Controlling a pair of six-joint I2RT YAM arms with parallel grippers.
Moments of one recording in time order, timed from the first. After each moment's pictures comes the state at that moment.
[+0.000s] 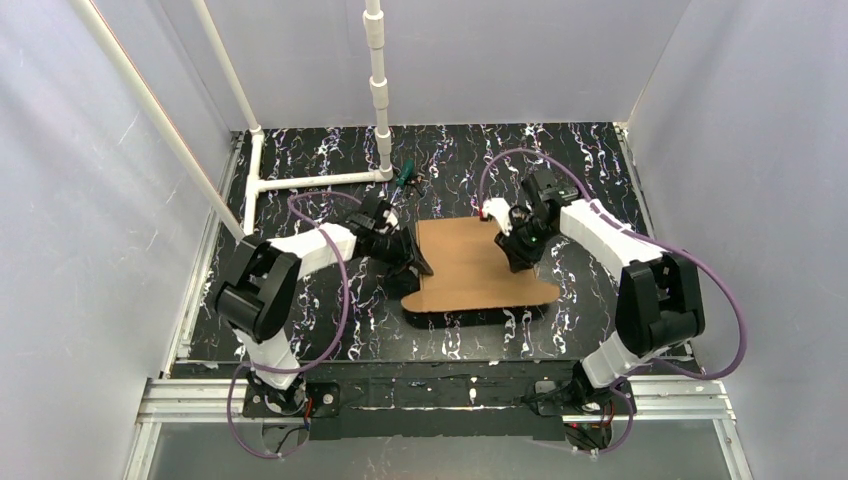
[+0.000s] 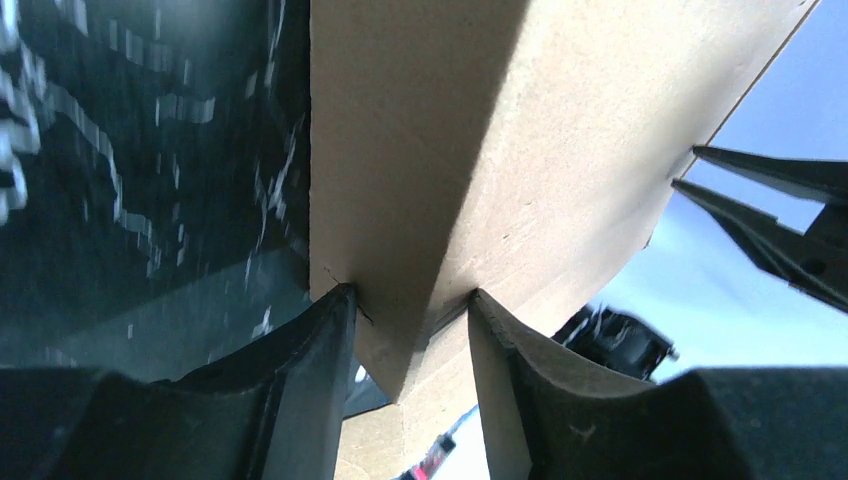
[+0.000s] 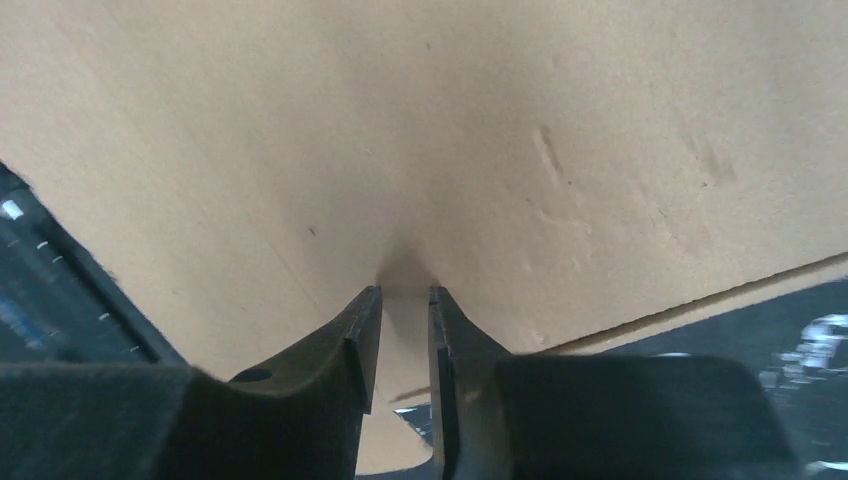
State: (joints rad) left arm -0.52 1.70 0.94 -0.32 0.53 -0.90; right arm 0.35 1.55 1.11 -0.91 -0.44 -0.73
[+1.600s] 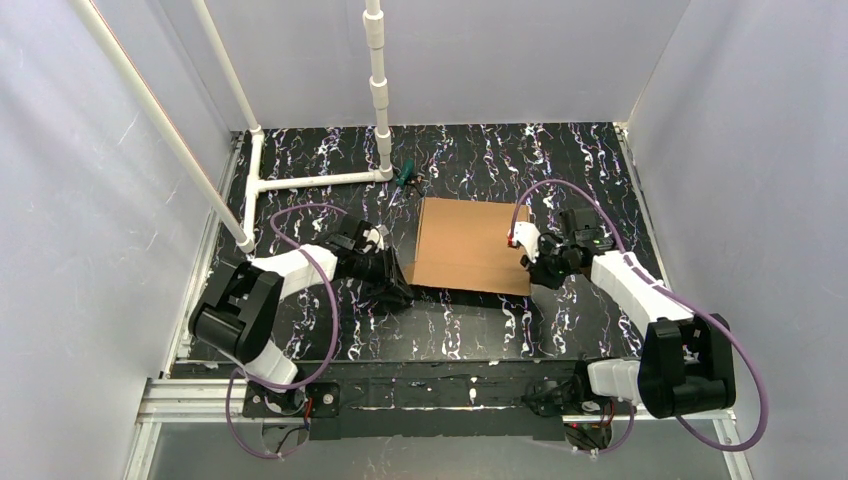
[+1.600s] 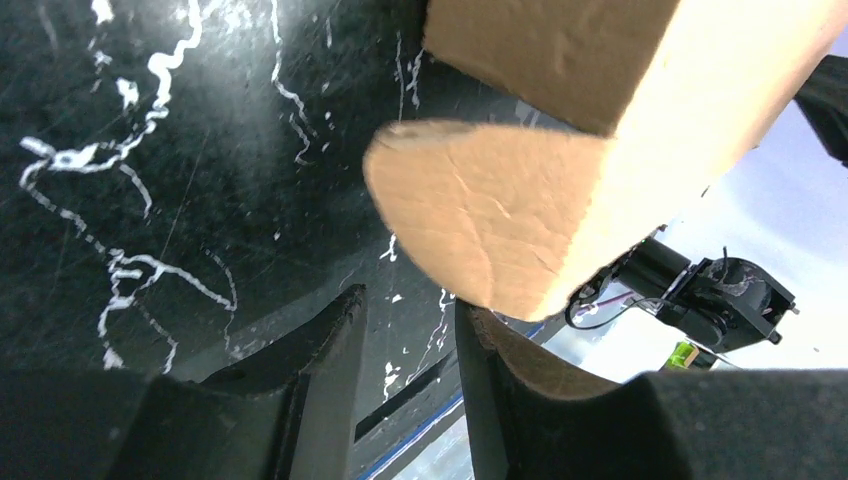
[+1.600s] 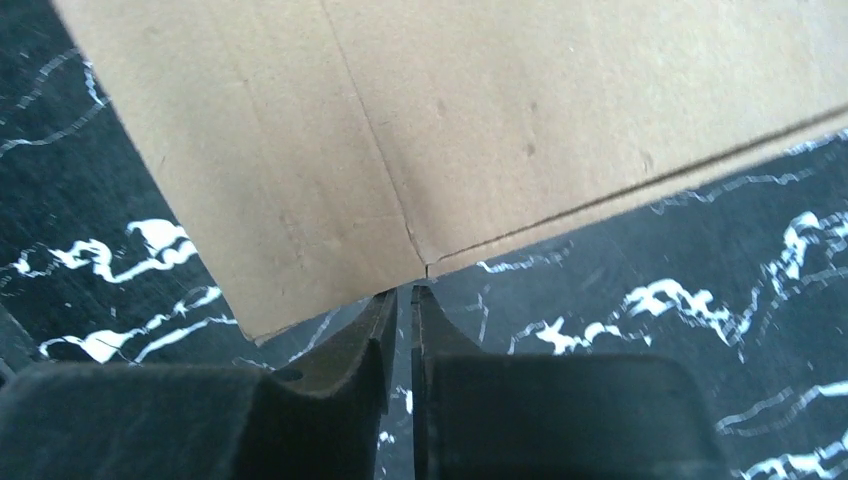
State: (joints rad) left arm -0.45 1.58 0.76 -0.28 0.57 -0.69; right arm 0.18 1.24 0.74 -0.61 -0.44 -0.88
